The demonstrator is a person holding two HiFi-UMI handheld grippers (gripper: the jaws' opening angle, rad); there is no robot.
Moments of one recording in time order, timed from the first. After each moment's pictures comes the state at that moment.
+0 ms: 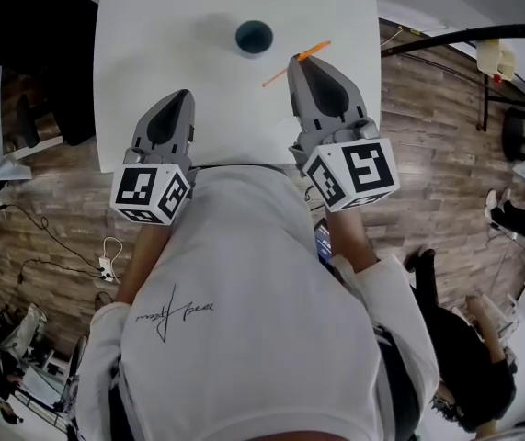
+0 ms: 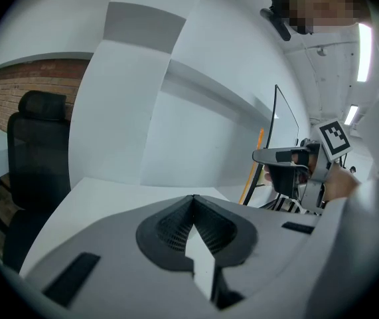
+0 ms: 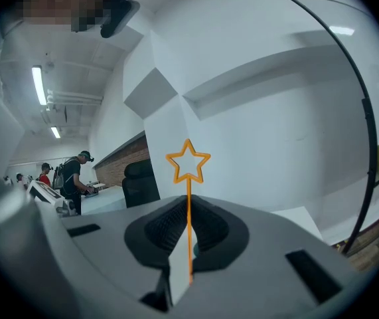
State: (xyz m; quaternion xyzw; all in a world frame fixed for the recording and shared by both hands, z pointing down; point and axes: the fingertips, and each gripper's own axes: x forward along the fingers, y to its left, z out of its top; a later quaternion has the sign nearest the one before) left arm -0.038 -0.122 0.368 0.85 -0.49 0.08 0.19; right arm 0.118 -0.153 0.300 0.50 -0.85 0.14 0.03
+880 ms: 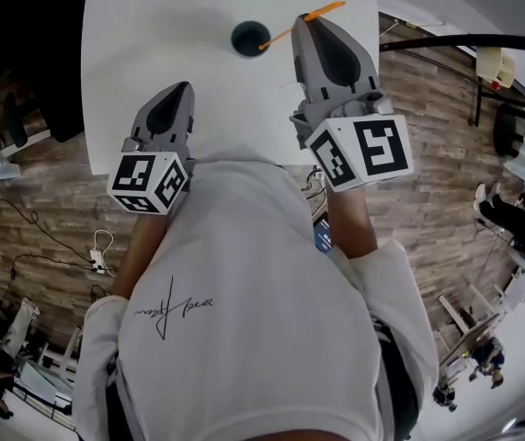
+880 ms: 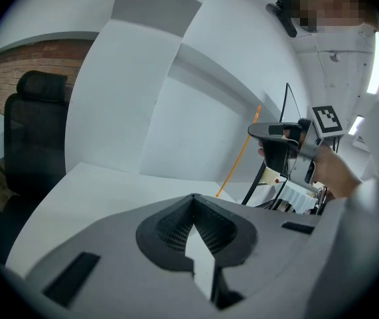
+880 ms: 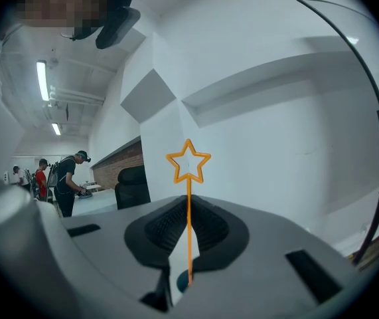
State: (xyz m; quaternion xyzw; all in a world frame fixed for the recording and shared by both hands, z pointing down) left arm -0.028 -0.153 0.398 0.84 -0.48 0.09 0.24; right arm 0.122 -0.220 0.271 0.51 -0.86 0.10 0.02
